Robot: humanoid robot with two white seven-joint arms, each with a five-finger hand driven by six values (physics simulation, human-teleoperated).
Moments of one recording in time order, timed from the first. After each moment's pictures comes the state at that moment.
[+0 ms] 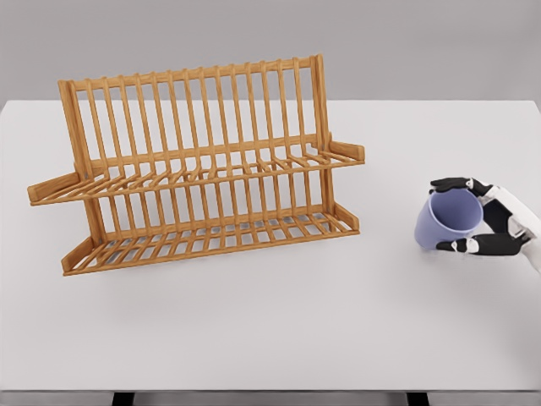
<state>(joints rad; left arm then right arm) 0.02 0.00 0.02 -0.04 -2.27 0.06 -0.34 -0.05 -0.77 0.26 -1.32 -0.71 -0.61 0.61</state>
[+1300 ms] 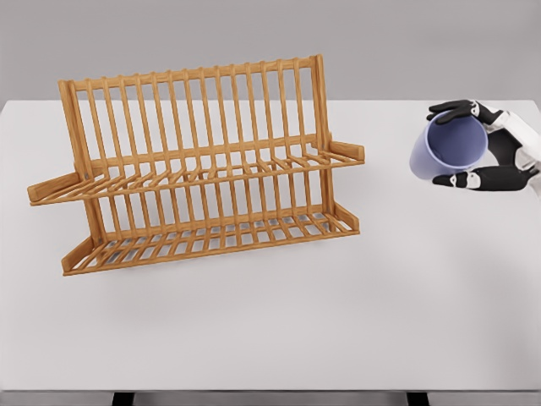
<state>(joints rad) 0.02 0.00 0.02 -0.04 -2.27 0.06 -0.34 -0.27 -0.76 0.26 -1.40 -0.68 -0.61 0.61</state>
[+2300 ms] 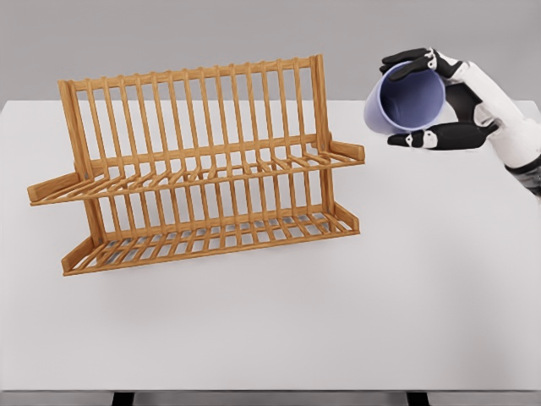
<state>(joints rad) 0.02 0.00 0.02 -0.04 -2.27 0.06 -0.34 -0.46 -0.61 0.30 -1.43 -0.57 -0.61 0.61</state>
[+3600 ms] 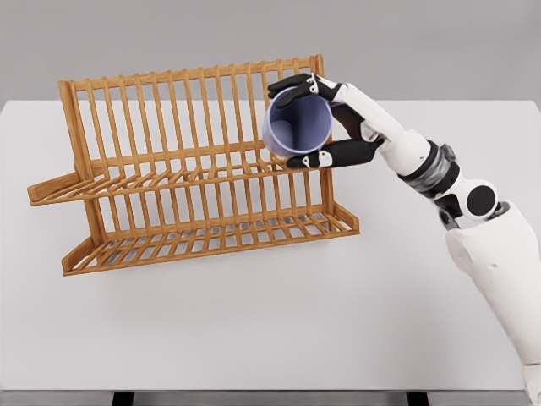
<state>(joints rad) 0.02 0.00 0.02 -0.04 -2.27 0.06 -0.34 -0.55 -0.37 0.47 -1.37 -0.51 -0.62 0.62</state>
